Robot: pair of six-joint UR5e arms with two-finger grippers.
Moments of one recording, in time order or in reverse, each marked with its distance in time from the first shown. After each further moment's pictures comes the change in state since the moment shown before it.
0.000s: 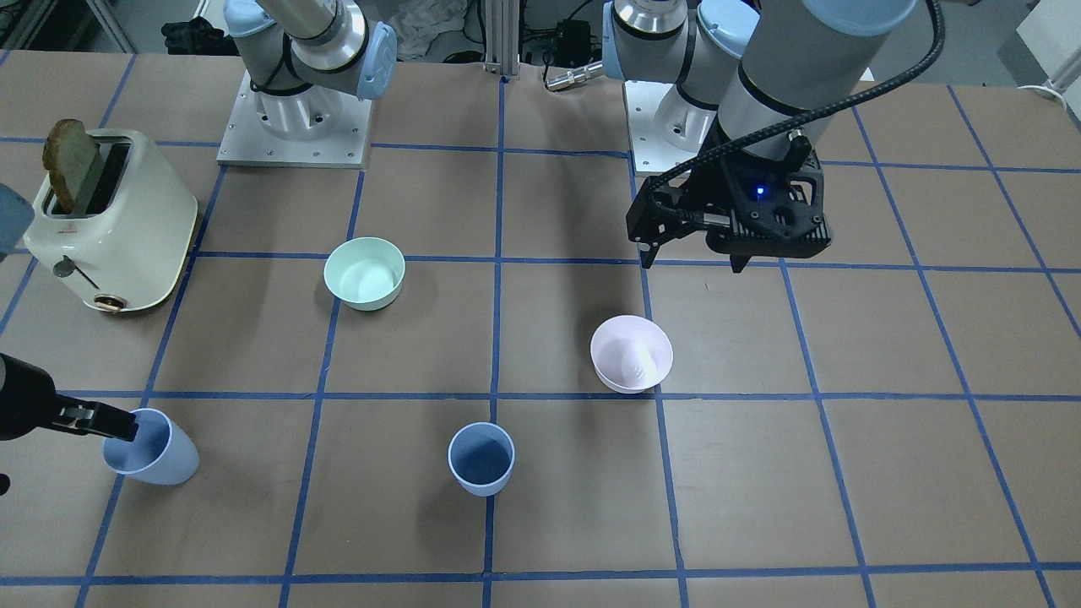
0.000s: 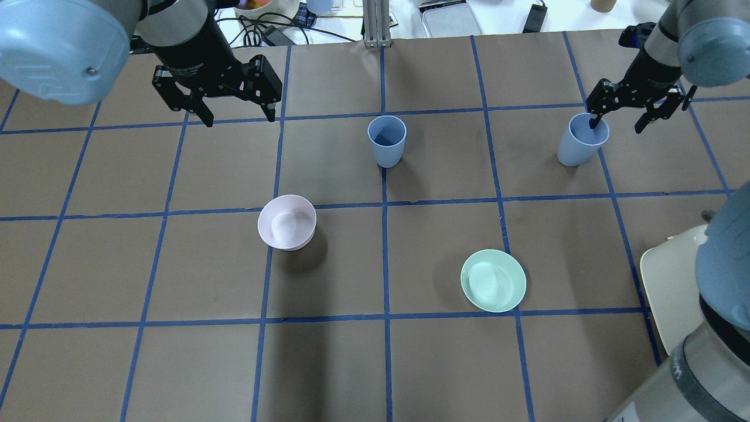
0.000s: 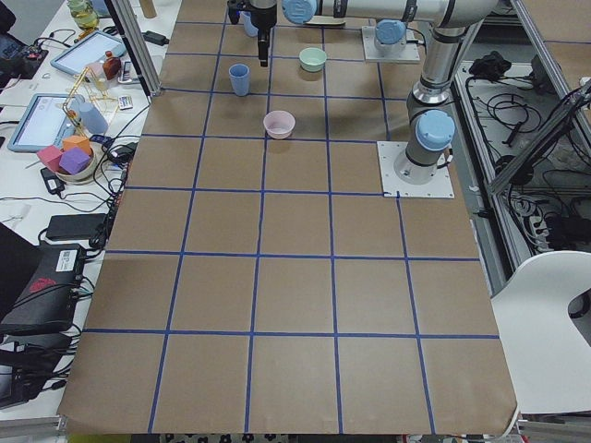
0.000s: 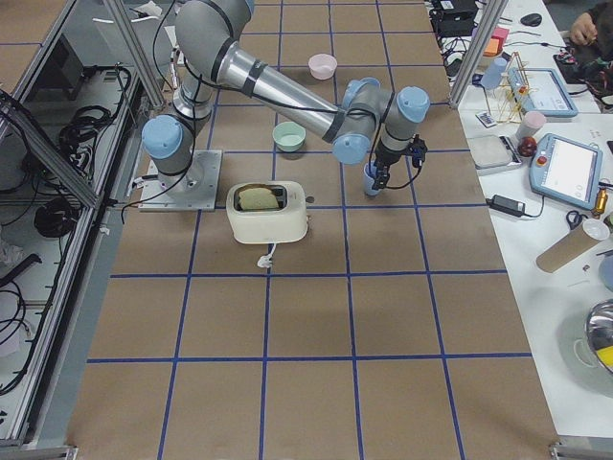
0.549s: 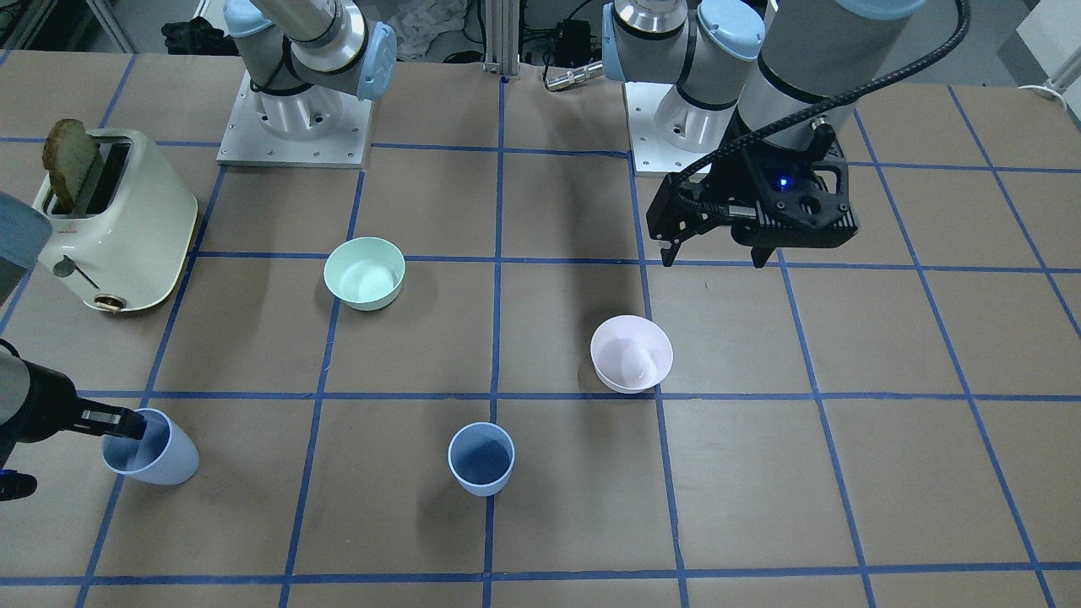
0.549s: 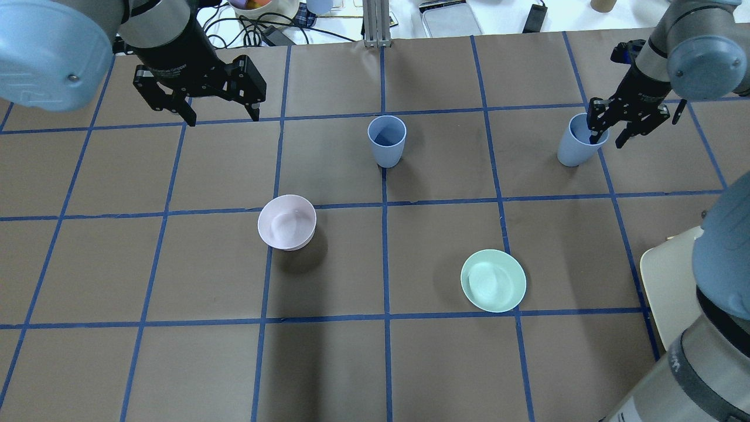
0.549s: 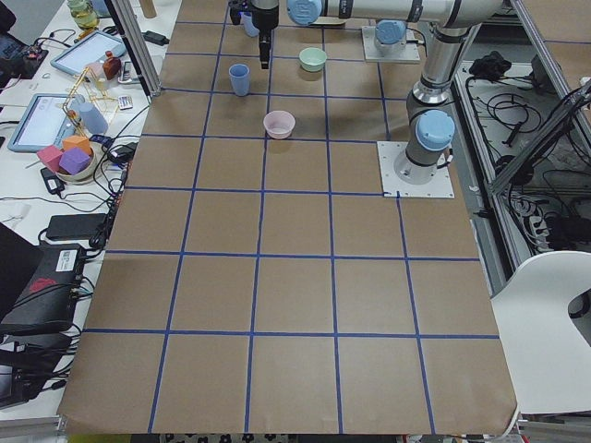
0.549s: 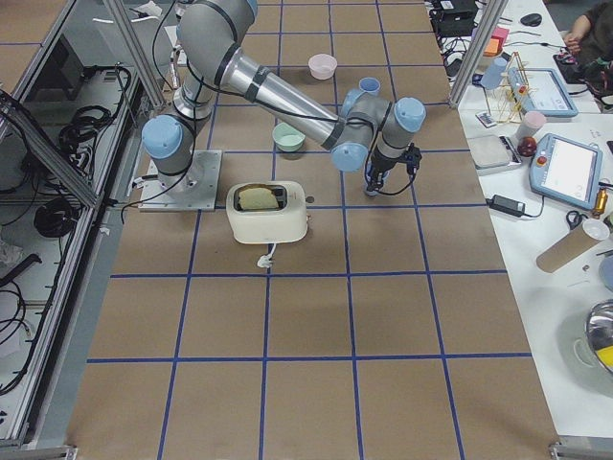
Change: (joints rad) left arm 0.020 0.018 -0.010 0.006 0.022 0.002; right arm -0.001 0.016 0.033 -0.026 0.005 0.001
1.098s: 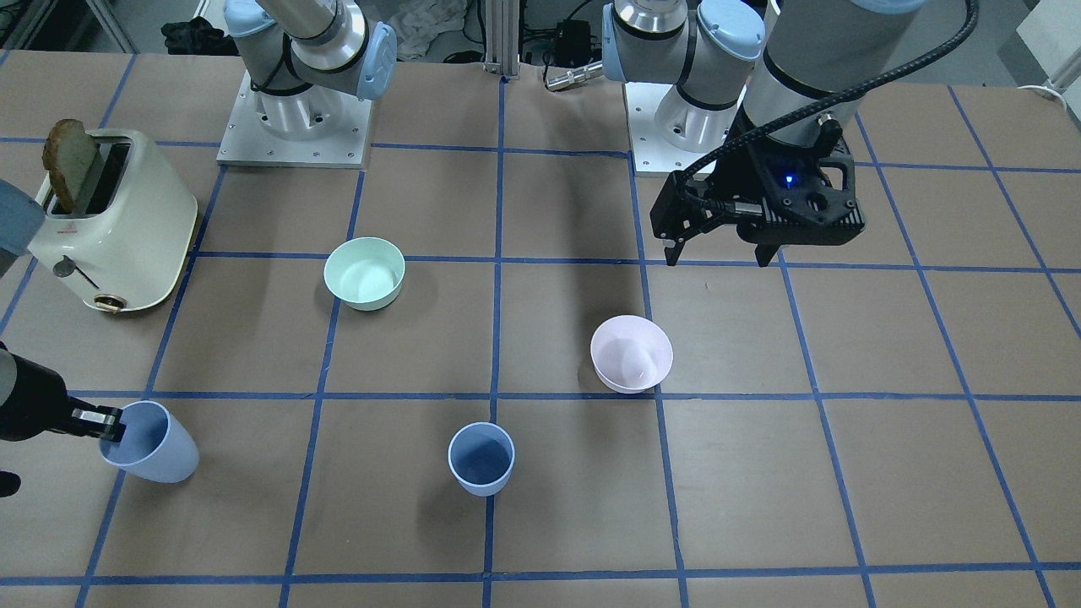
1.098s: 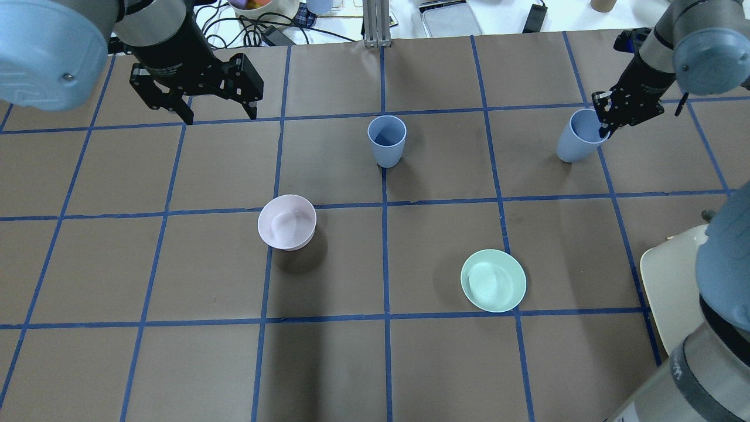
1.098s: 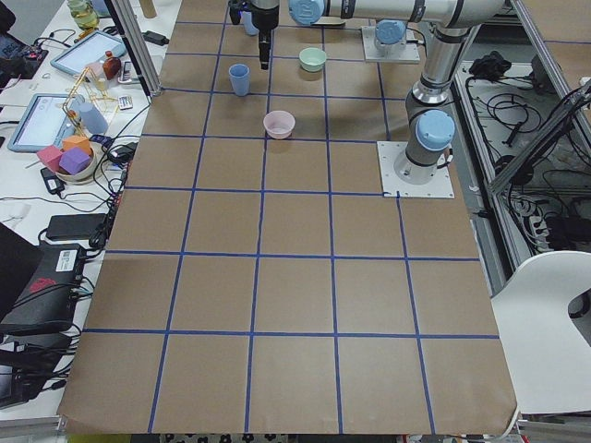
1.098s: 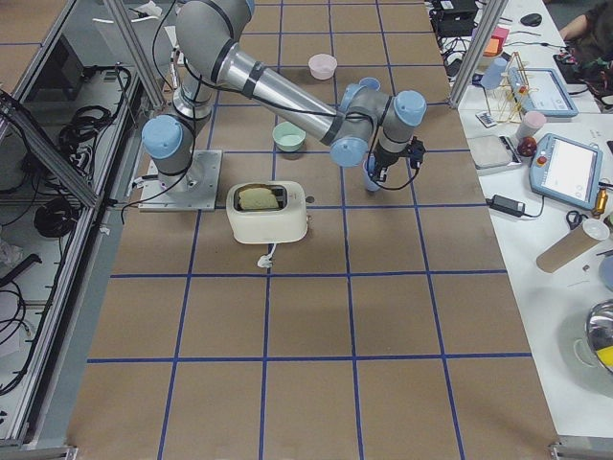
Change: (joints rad) left arm 0.004 0.003 0.002 0.001 -0.001 0.003; right arm 0.003 -0.035 -0.011 -0.004 0.036 -0.003
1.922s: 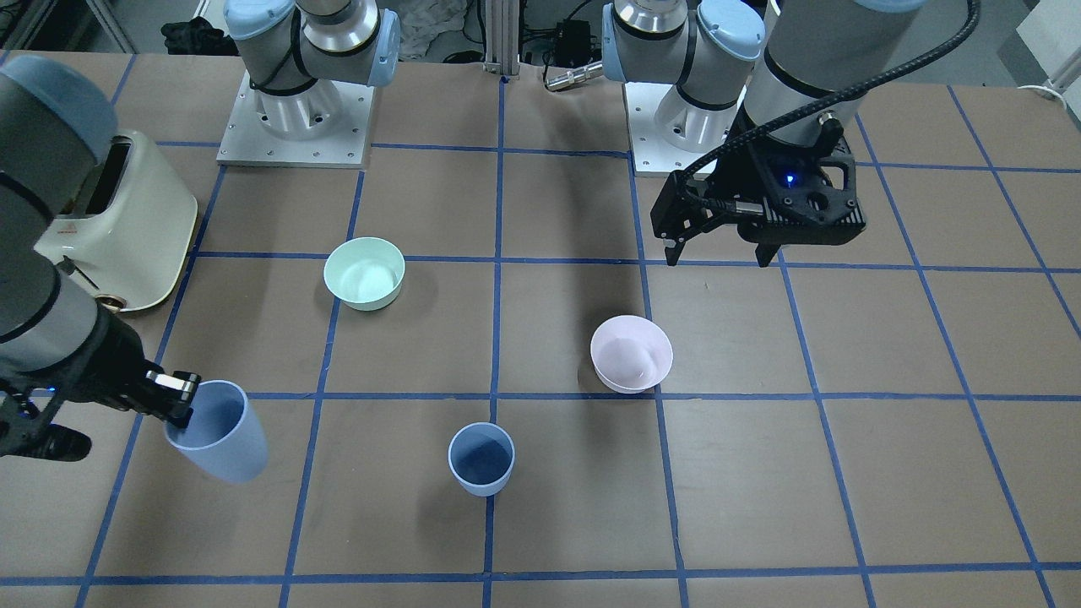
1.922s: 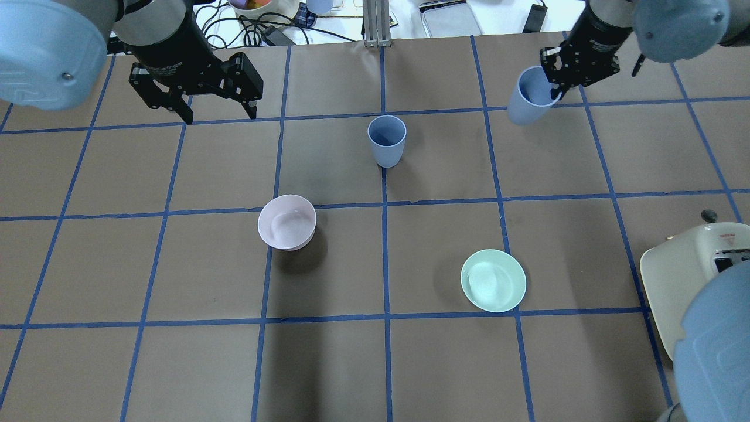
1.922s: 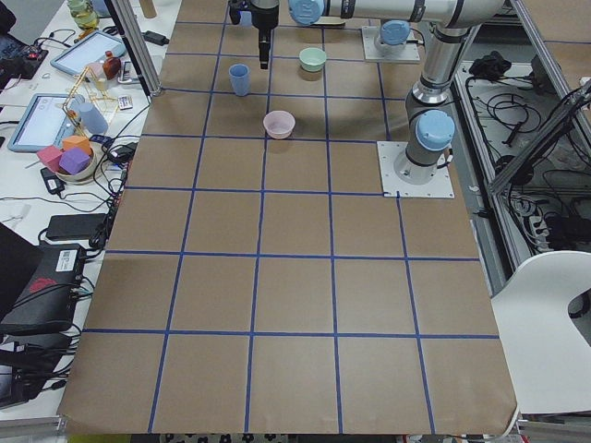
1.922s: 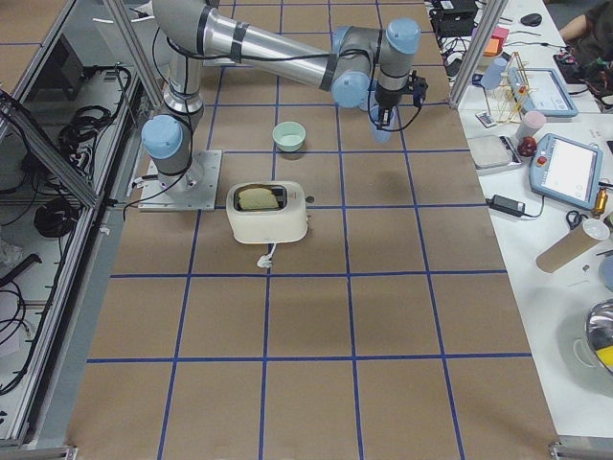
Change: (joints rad) left arm 0.000 0.000 0.001 0.000 0.000 0.000; right arm 0.230 -0.109 -0.081 0.055 0.038 0.244
